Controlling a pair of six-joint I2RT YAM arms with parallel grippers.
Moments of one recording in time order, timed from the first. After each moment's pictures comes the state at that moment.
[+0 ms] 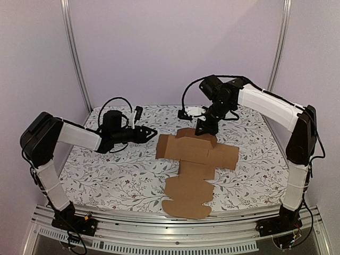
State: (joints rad) left arm -0.47 1.77 0.87 0.54 0.46 -0.36; right arm 0.68 1.96 1.90 -1.09 -0.24 -0.73
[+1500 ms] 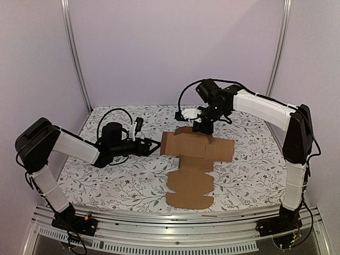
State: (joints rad) left arm -0.58 1.72 0.69 0.69 0.42 -0.48; right arm 0.68 1.99 1.84 -0.87 -0.10 -0.81
